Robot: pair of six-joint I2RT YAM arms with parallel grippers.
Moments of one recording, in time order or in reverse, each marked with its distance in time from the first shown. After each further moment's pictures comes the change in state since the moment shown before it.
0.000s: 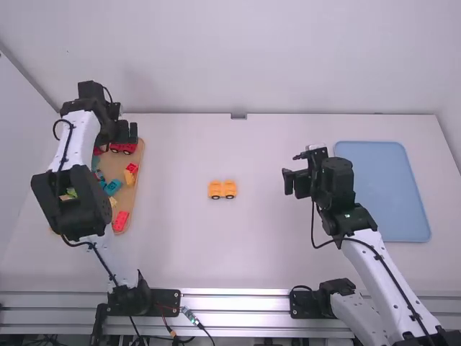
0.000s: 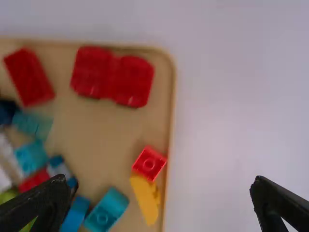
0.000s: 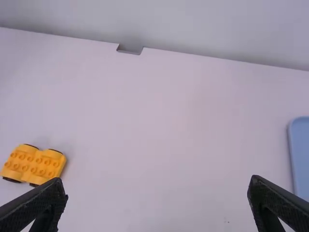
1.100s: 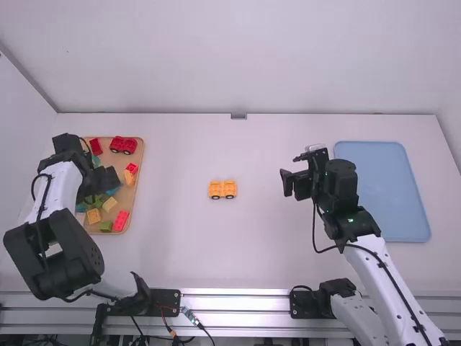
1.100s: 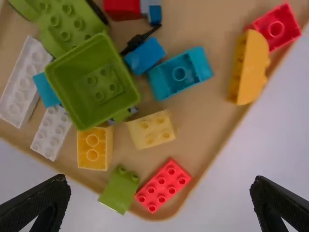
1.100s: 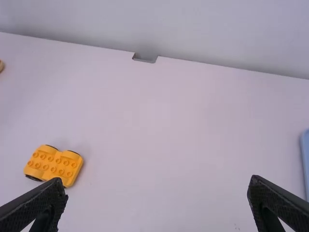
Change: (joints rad) left arm 0.217 -0.418 -0.647 0.155 -0.055 -0.175; right arm 0.000 -0.048 0.000 -0.008 -0.061 -0.001
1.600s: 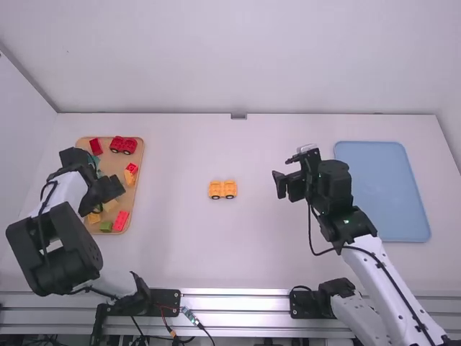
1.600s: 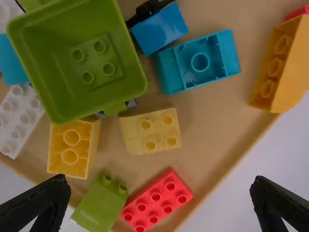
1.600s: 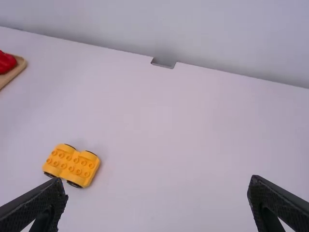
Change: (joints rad) left arm 0.014 0.031 -0.151 0.169 0.031 -0.072; right arm 0.066 0.001 0.000 0.014 -0.003 -0.001
